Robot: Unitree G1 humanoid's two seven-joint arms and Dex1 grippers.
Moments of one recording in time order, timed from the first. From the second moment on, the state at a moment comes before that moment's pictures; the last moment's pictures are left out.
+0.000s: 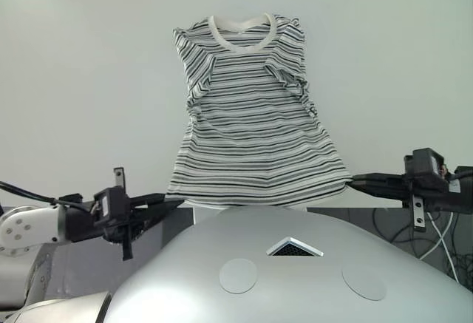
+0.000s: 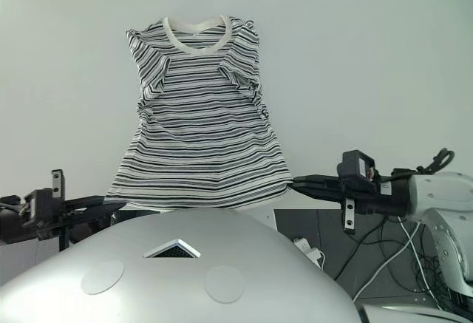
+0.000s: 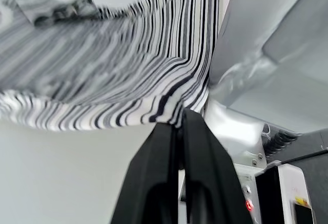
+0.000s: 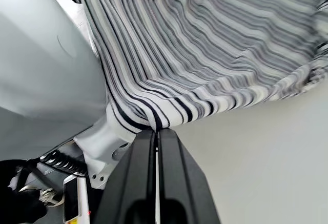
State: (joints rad) left arm 1.01 0.79 0.45 -0.60 -0.66 -0.05 -1.34; right arm 0.78 -0.89 -0.51 -0.69 0.70 0.49 1.31
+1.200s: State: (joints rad) left arm 0.01 0.59 0.10 -0.03 0.26 -0.31 -0.57; right arm -0.27 -0.70 0.10 -0.08 0.39 0.54 0.85
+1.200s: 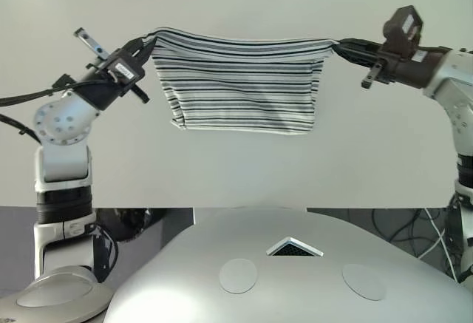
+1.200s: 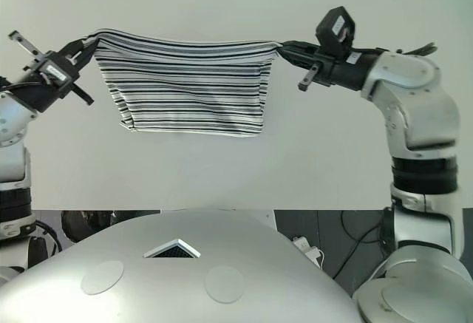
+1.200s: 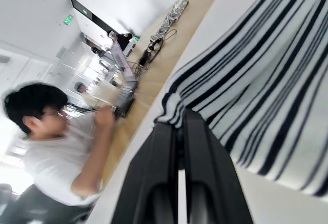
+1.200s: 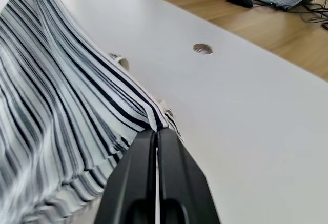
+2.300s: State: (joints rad) left arm -0.27 0.62 -0.06 0.39 0.35 -0.54 -0.04; right arm -0.34 -0.33 0.05 -0.05 0.25 0.28 0.71
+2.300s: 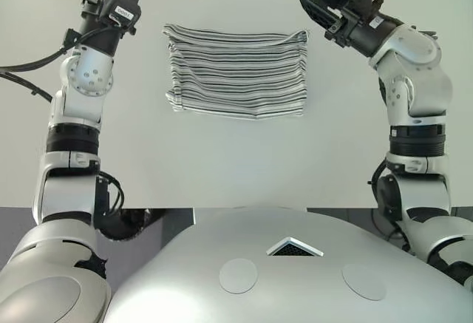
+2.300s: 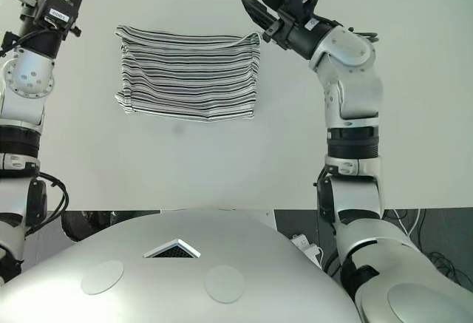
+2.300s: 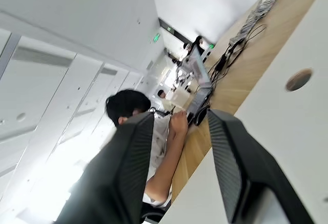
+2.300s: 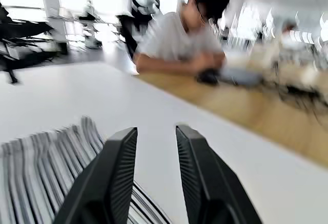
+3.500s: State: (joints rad) left arm -0.08 0.82 -0.25 0.30 0.75 -0.58 -0.06; right arm -0.23 -0.73 0.47 0.04 -0.33 -0.26 0.81
